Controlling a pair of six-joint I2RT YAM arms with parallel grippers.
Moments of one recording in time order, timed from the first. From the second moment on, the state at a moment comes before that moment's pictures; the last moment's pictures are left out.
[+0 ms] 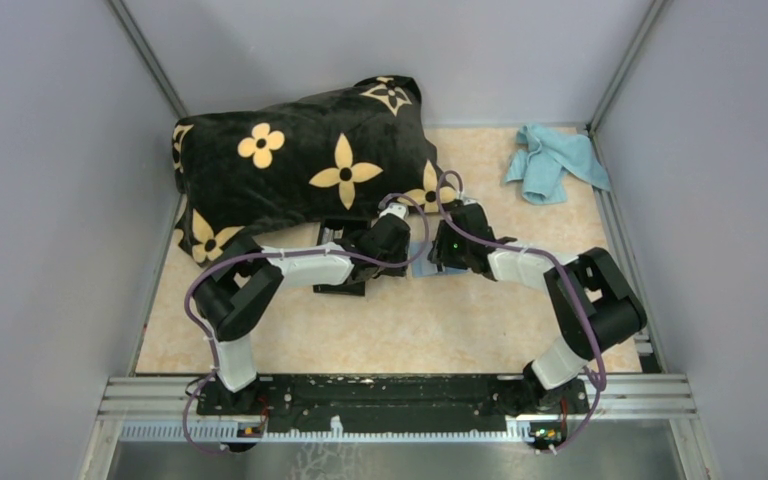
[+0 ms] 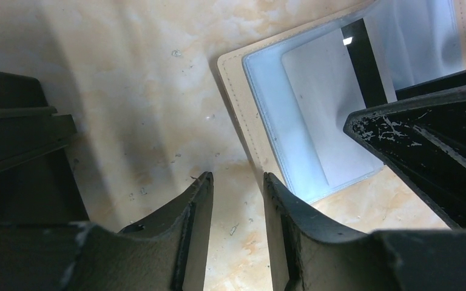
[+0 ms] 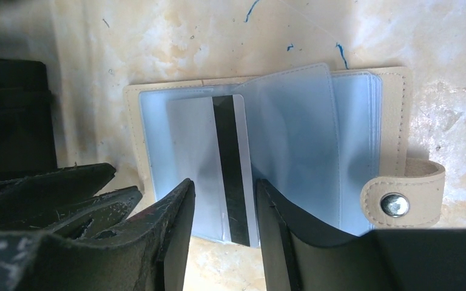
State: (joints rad) left arm -0.87 1.86 1.08 -0.04 -0.24 -0.54; right arm 0.47 1.57 0.74 0.02 -0.03 0.60
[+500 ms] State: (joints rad) left arm -0.87 1.87 1.07 -0.03 -0.24 -0.54; right arm 0.49 1.57 0.77 -0.04 0.00 0.56
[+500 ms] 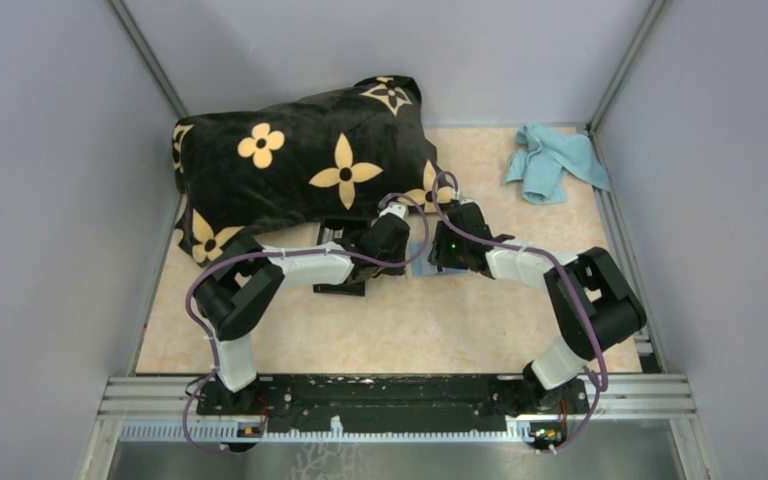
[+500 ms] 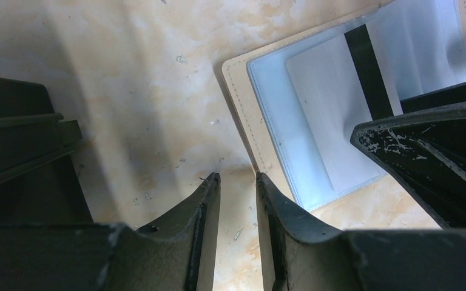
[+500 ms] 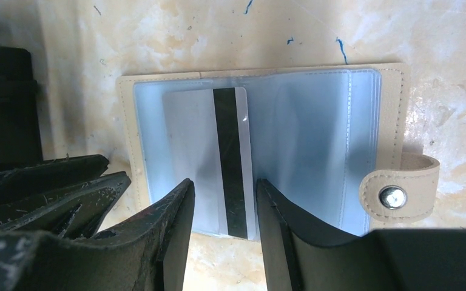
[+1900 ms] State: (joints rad) left arm -0.87 1.88 1.08 -0.01 -0.24 -0.54; right arm 0.50 1.55 0.80 -0.10 0.14 0.49
